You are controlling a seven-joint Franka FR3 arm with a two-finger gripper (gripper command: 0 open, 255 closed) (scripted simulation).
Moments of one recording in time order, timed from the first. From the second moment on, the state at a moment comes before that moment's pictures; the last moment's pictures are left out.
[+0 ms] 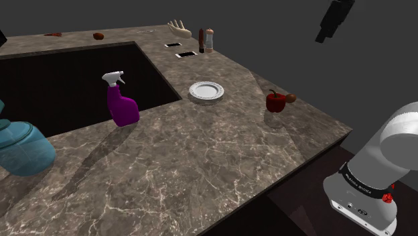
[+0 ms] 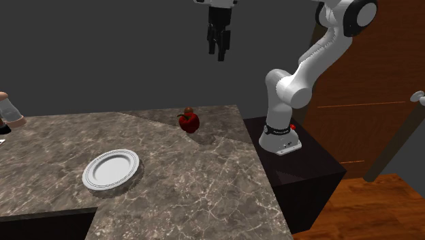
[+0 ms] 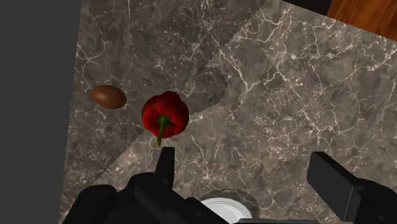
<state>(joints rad) 0.01 -0.80 -0.06 -2.26 -0.03 1.55 -0.17</state>
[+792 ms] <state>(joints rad) -0.03 -0.62 -0.08 -2.42 -0.07 1.89 -0.10</state>
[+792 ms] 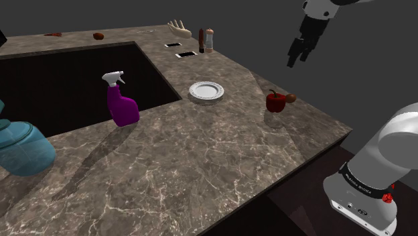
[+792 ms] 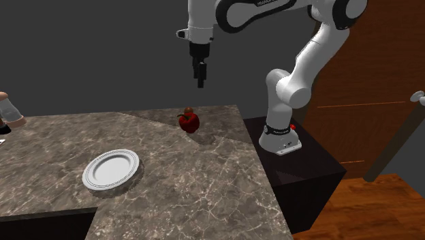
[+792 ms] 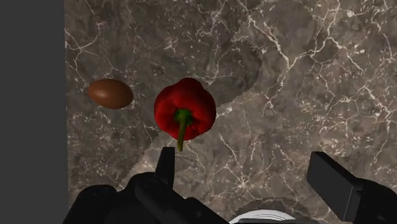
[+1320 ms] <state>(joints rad) -0.07 -0.40 -0.11 -2.47 -0.09 2.15 -0.05</state>
